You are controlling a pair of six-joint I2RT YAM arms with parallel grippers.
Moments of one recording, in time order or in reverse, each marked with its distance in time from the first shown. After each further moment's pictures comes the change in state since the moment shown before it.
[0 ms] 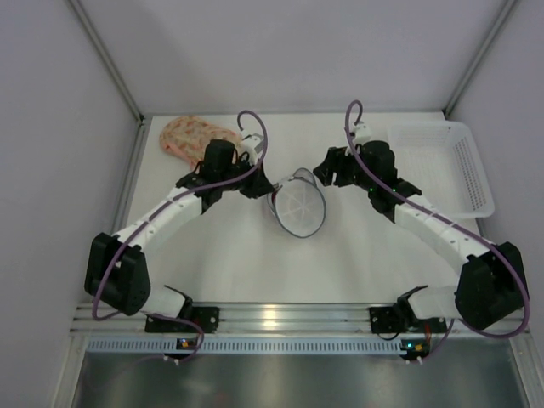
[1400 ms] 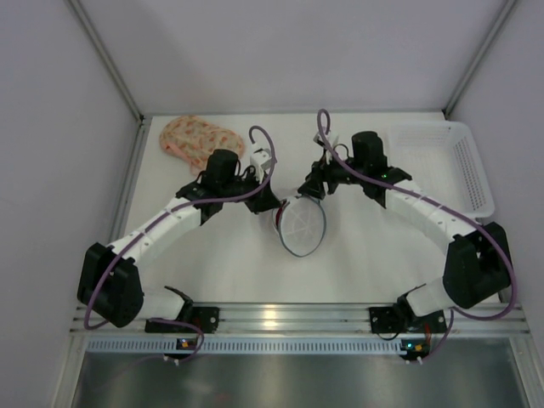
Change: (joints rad) left arm -0.078 -0.094 -0.082 0.002 0.146 0.133; right arm -0.007 0.138 0.130 -0.127 -0.552 -0.365
